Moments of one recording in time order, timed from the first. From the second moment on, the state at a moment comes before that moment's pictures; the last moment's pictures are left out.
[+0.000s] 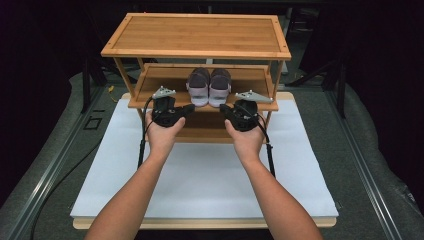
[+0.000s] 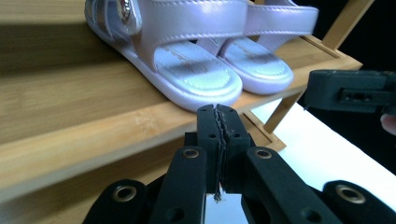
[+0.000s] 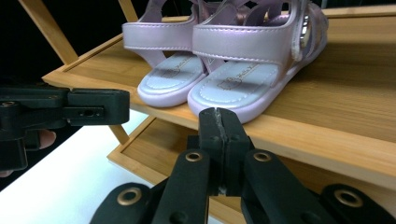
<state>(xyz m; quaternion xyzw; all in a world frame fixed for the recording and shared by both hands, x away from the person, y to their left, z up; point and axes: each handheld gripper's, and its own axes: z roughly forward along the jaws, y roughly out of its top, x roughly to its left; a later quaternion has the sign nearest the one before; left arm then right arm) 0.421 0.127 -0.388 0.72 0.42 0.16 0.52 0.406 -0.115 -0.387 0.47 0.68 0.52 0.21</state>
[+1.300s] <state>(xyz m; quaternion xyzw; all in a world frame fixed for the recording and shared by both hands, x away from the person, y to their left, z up) 0.317 0.232 -0.510 0.77 0.45 0.15 0.42 0.295 -0.198 -0.507 0.48 0.75 0.39 0.24</state>
